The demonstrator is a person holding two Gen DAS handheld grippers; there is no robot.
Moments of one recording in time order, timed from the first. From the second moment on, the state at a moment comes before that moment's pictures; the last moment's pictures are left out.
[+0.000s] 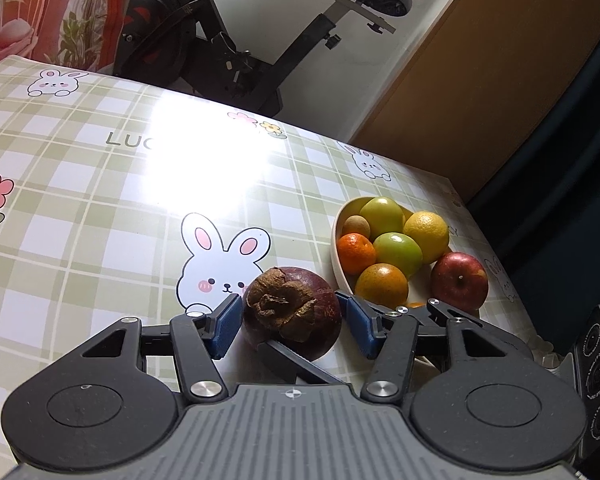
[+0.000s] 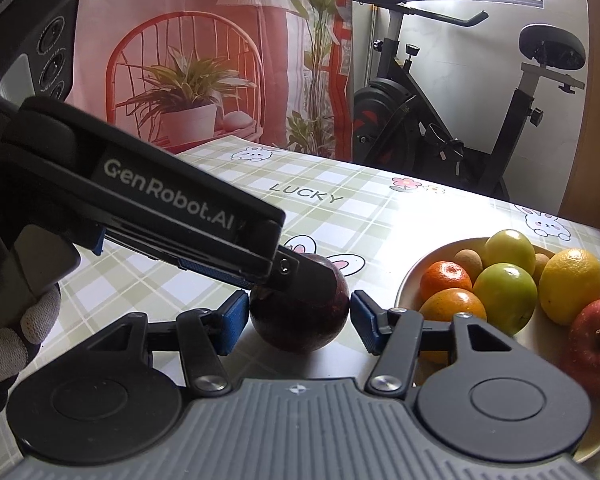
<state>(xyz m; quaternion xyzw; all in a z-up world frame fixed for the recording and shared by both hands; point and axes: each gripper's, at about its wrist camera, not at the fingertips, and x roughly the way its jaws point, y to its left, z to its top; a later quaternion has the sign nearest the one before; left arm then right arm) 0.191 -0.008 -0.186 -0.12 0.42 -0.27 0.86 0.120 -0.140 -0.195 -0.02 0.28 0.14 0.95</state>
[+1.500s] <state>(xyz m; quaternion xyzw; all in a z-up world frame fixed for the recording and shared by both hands) 0.157 -0.105 -0.133 0.01 0.35 -0.31 0.89 0.076 -0.219 -0.161 0.10 0.20 0.05 0.97</state>
